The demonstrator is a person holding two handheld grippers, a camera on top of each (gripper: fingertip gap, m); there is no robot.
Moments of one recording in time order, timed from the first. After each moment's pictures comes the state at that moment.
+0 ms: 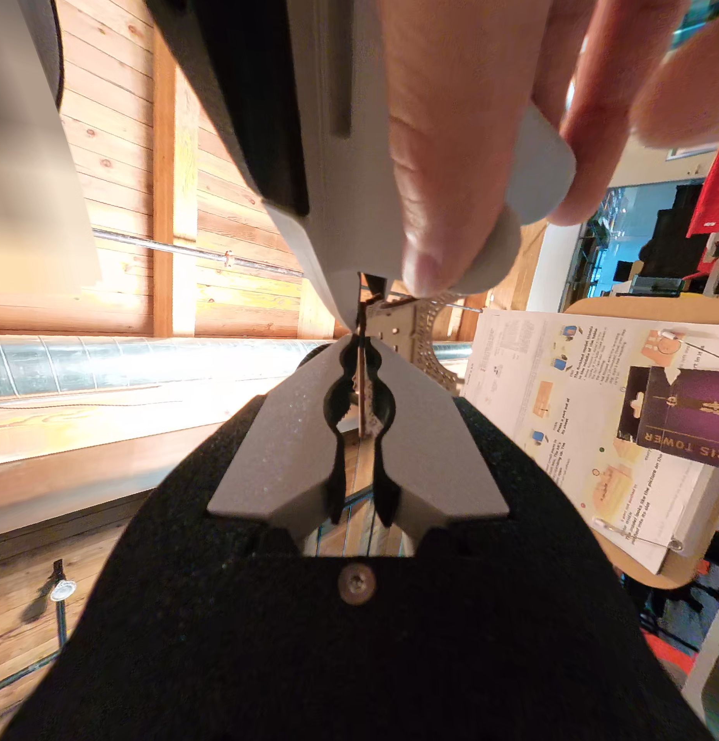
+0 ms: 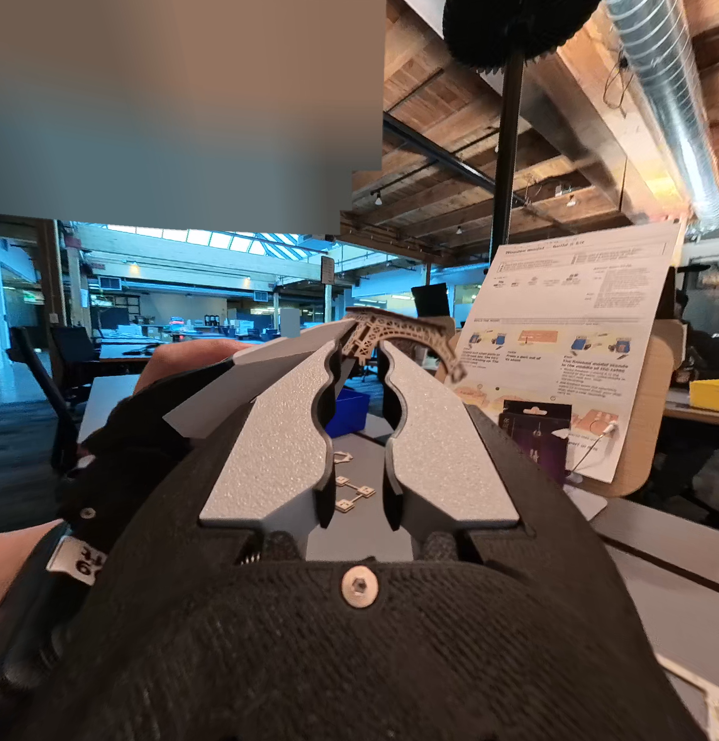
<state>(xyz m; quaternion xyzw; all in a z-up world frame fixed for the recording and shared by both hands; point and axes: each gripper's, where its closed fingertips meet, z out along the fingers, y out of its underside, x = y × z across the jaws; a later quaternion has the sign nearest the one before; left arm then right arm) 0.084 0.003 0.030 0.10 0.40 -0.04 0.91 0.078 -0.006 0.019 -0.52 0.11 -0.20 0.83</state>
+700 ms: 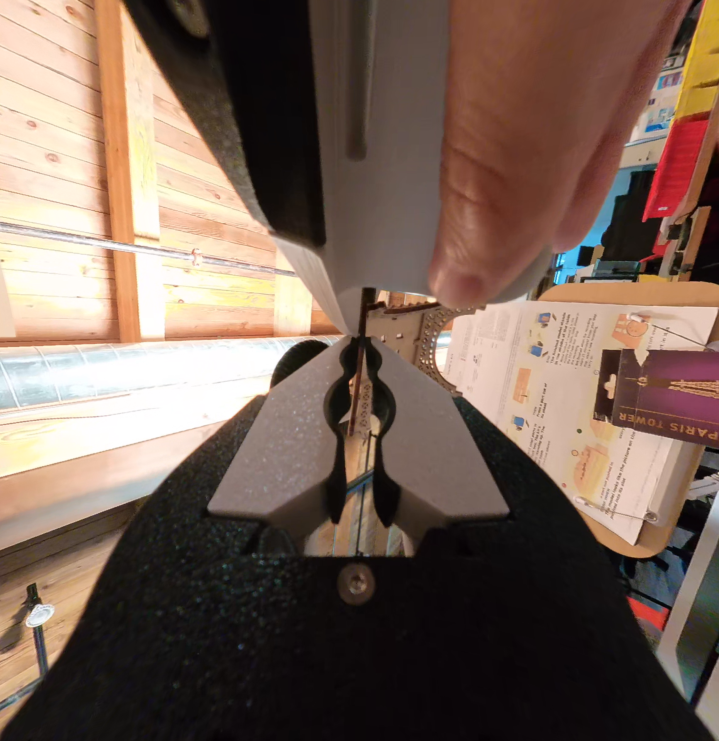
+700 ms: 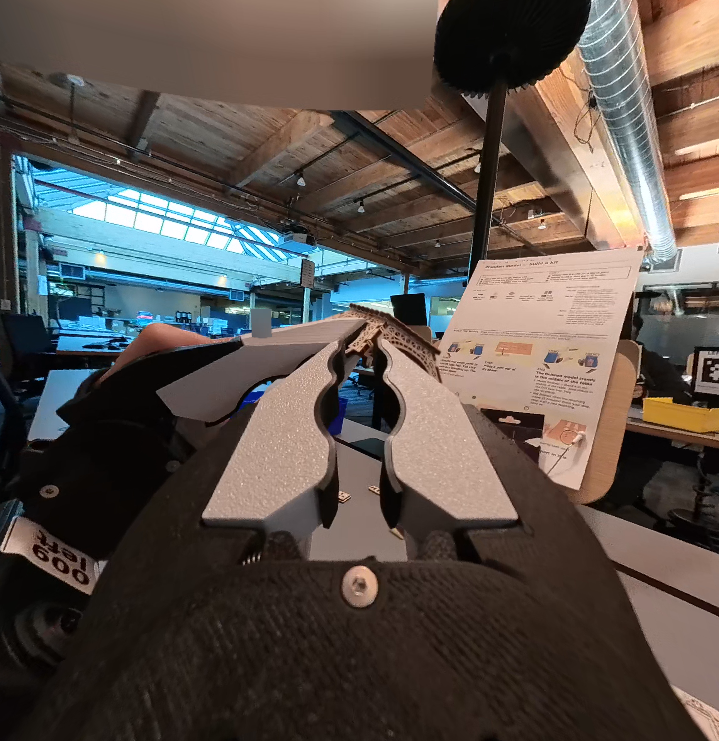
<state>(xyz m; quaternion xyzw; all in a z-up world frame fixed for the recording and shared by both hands) 0.092 0.003 0.029 0.09 0.44 -0.02 0.89 0.081 -0.004 0.019 -0.51 0.10 -0.24 0.82</state>
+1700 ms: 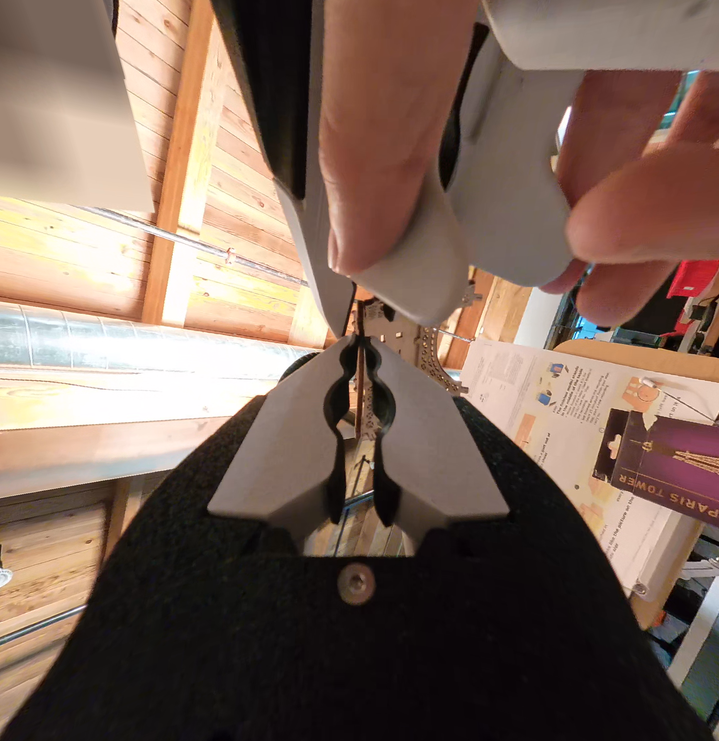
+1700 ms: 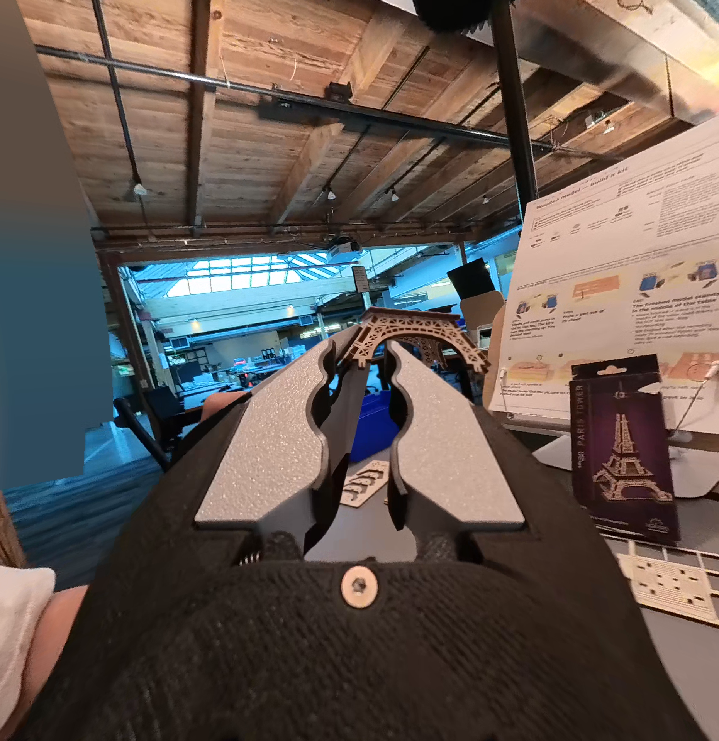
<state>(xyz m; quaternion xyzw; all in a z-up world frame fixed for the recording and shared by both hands) 0.079 0.001 0.031 0.09 0.39 -0.11 0.91 0.073 -0.001 0.024 -0.49 0.17 -0.07 0.85</state>
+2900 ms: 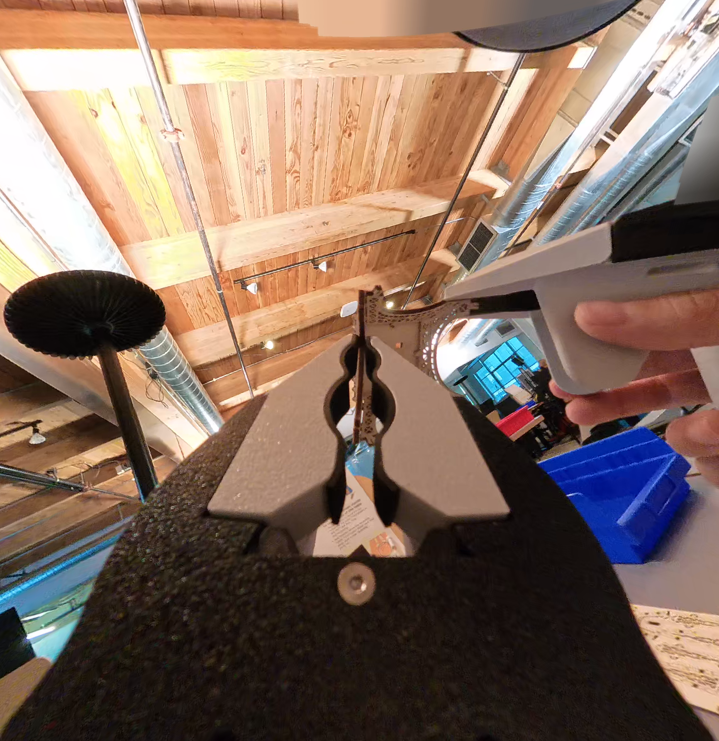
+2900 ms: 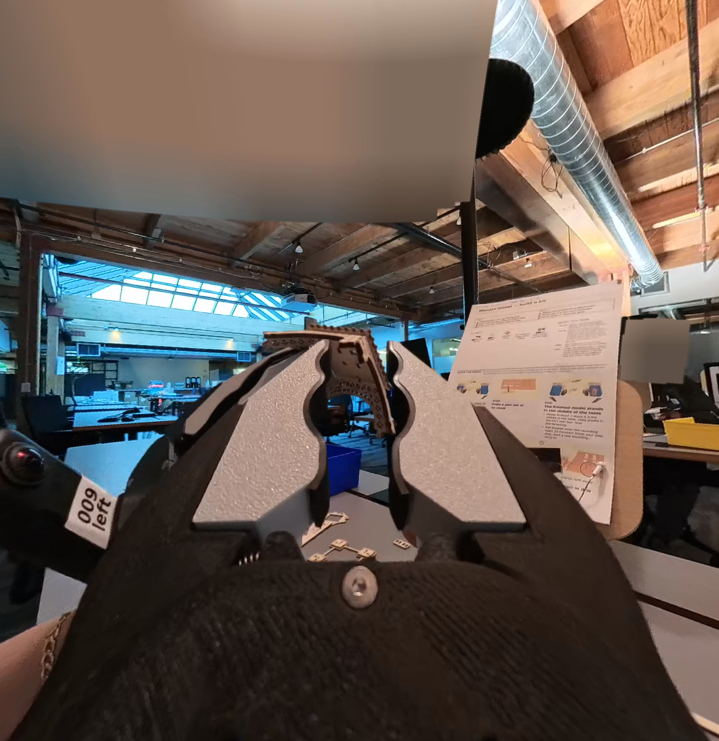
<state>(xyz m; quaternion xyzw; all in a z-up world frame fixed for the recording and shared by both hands) 0.053 0.025 0.055 -0.03 0.38 -0.59 0.71 0.062 -0.023 0.051 -0.43 0.12 -0.22 0.87</state>
